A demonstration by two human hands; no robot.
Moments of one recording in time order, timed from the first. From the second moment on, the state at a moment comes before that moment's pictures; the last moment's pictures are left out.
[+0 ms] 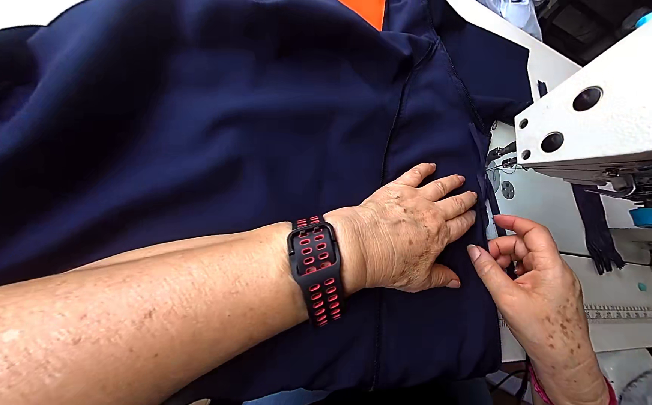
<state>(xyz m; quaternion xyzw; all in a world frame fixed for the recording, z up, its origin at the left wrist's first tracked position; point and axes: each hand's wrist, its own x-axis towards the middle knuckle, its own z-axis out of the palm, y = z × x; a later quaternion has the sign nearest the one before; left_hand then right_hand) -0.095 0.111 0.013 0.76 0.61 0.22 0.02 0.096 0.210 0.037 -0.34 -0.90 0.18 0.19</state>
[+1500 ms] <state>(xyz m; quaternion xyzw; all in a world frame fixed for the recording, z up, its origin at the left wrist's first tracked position) -0.099 0.110 0.015 0.79 0.57 0.21 0.02 0.103 0.188 0.030 -0.17 -0.97 -0.01 0.18</state>
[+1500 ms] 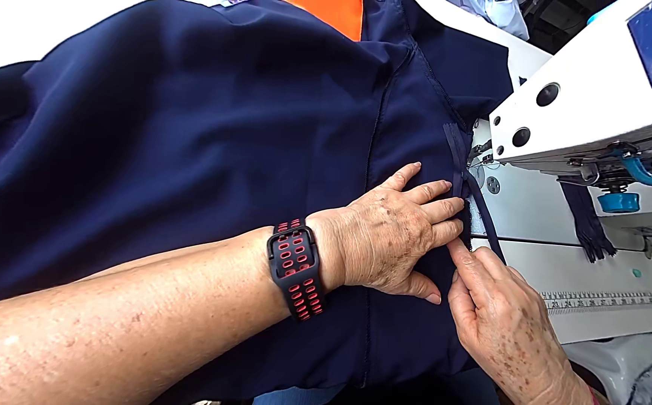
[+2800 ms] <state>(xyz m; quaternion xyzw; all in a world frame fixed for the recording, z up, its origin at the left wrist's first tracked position) -0.104 0.133 0.028 0.81 0.53 0.23 -0.08 0.112 0.299 0.011 0.06 -0.96 0.12 0.24</state>
